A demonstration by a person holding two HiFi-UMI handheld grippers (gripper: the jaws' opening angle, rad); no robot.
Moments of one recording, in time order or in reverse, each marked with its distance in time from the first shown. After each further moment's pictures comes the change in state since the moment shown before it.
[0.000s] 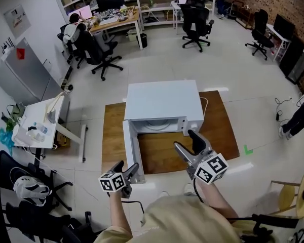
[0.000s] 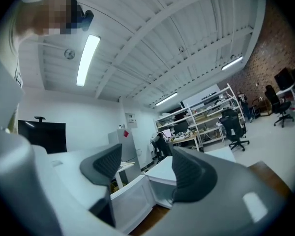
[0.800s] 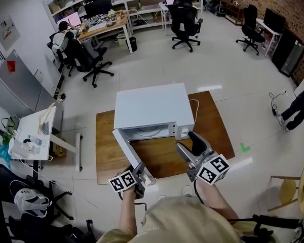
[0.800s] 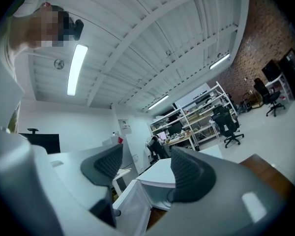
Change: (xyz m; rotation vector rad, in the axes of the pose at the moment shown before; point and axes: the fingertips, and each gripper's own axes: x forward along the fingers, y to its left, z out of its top) left arm 0.080 -0.027 -0.002 -0.230 0.016 0.046; right arm -0.011 -0.047 0.014 0.099 -0.045 -0.066
